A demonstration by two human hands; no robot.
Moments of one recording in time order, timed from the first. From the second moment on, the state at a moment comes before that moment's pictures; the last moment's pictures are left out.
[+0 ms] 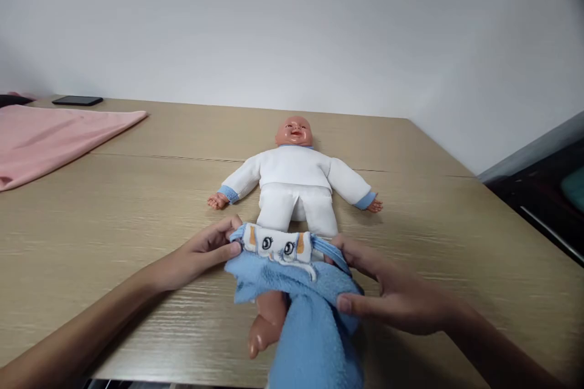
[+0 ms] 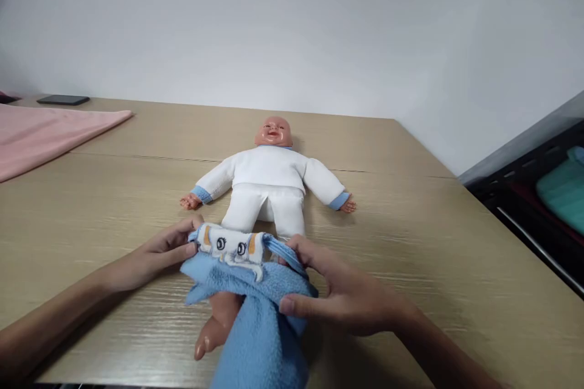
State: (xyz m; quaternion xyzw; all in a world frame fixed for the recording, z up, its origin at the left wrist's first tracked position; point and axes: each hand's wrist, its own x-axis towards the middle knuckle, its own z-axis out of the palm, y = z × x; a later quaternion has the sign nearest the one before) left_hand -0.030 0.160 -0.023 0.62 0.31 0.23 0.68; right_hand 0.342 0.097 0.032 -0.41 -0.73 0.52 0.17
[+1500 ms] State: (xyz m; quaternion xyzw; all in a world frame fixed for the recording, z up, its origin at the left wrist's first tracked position) left_hand 0.073 0.199 0.047 0.70 0.11 0.01 0.71; right_hand 0.354 0.117 0.027 -0.39 -0.60 0.66 0.24
